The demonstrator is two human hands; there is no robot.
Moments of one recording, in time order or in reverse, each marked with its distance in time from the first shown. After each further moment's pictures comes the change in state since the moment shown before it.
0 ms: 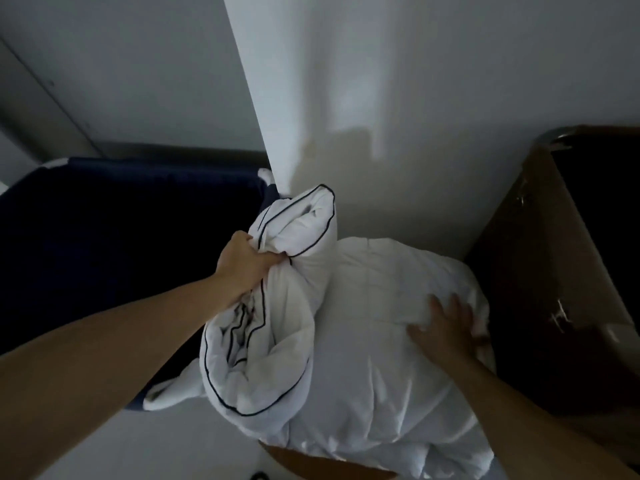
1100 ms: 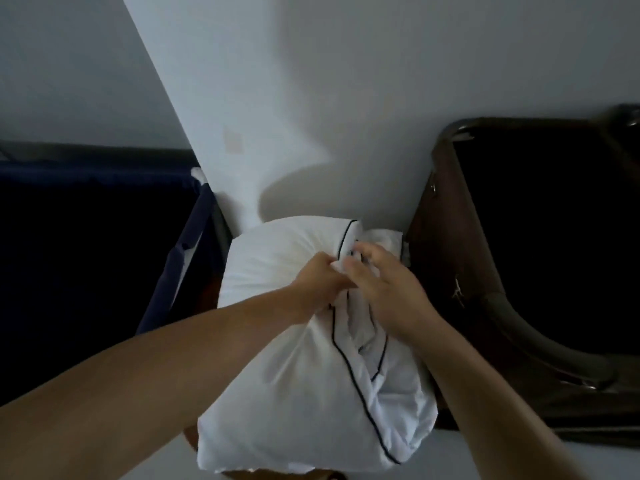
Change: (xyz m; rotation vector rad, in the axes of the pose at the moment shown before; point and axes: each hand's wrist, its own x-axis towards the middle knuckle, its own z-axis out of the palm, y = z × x) left_hand -0.082 0.101 0.169 -0.168 -0.543 0.060; right_hand -0.097 -0.019 -0.132 0.741 0.069 -0.431
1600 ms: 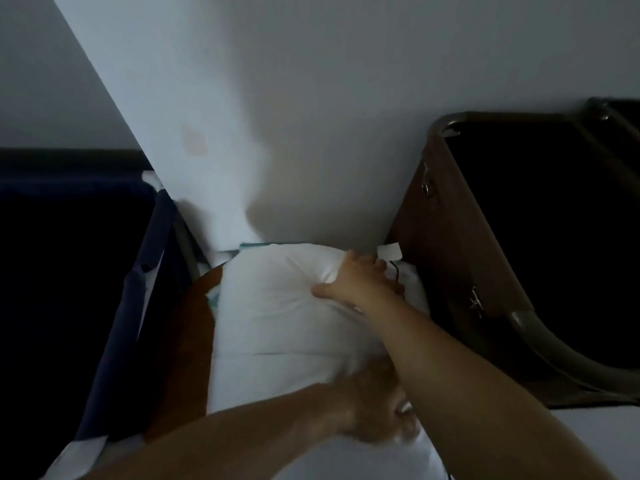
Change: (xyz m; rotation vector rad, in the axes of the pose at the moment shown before) left_hand -0.001 -0.025 0.045 0.917 -0.659 0.434; right_hand 0.113 0.040 0.052 -0.765 -0.081 0.489
